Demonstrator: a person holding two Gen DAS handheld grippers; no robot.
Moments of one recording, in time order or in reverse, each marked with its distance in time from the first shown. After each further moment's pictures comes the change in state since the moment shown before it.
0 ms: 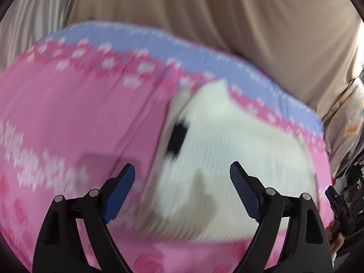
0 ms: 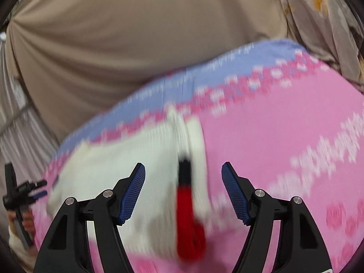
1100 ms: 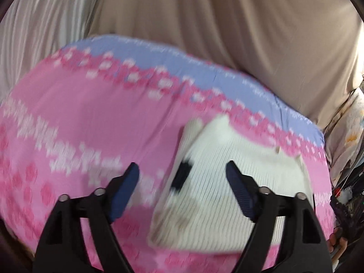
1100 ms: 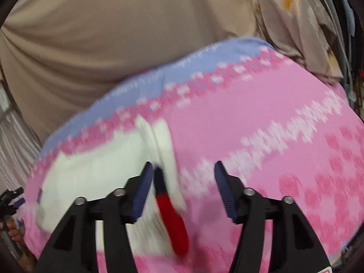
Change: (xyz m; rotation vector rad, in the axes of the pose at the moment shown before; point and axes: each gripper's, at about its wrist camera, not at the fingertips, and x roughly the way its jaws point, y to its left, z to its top) left arm -0.060 -0.005 0.009 -0.010 -0.132 0.016; right arm -0.035 0.006 0.047 0.051 -0.077 -0.074
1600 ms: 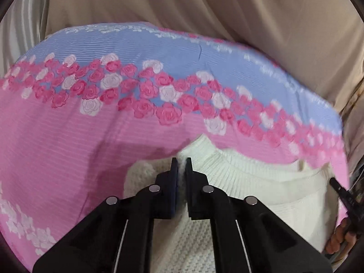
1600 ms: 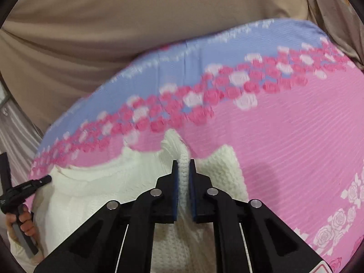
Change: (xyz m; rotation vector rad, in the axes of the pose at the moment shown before) left arm 0.152 -0.041 0.044 0.070 0.144 0.009; right arm 0.124 0.062 0.032 -0.055 0.068 0.028
